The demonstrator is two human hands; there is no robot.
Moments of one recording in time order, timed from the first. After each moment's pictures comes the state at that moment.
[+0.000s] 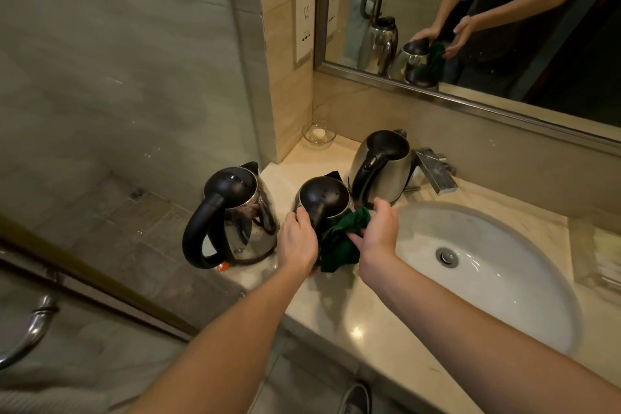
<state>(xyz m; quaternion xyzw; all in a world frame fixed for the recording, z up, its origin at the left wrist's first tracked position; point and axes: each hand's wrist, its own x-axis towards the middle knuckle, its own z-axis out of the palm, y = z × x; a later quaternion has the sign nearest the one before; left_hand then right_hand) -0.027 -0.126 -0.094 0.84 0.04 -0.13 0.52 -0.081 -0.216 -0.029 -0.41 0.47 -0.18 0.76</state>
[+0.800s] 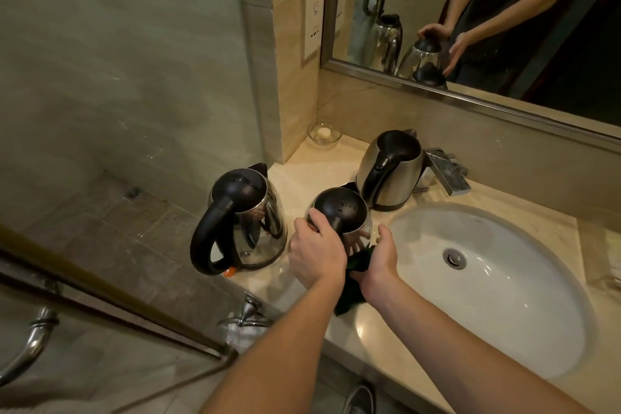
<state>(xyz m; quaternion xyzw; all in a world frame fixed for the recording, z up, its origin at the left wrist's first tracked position) -0.047 -0.139 -0.072 0.88 0.15 -0.04 0.45 -0.085 -0.189 -0.056 -0.34 0.54 -0.11 0.76</state>
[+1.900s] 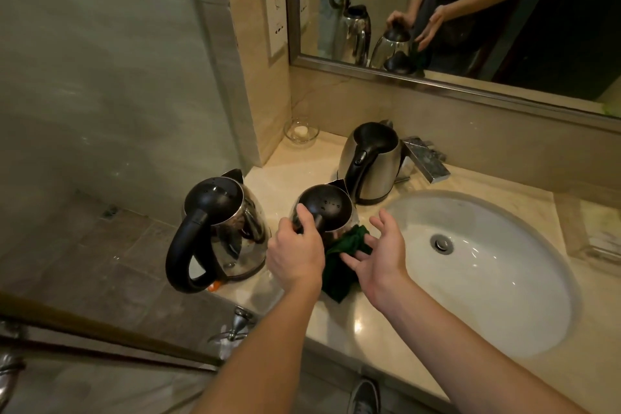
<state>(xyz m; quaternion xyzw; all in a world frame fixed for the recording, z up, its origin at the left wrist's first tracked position) -0.039 -0.131 -0.074 0.90 0.06 -0.01 0.43 -0.101 -0.203 -0.033 -0.30 0.47 -0.16 0.81</state>
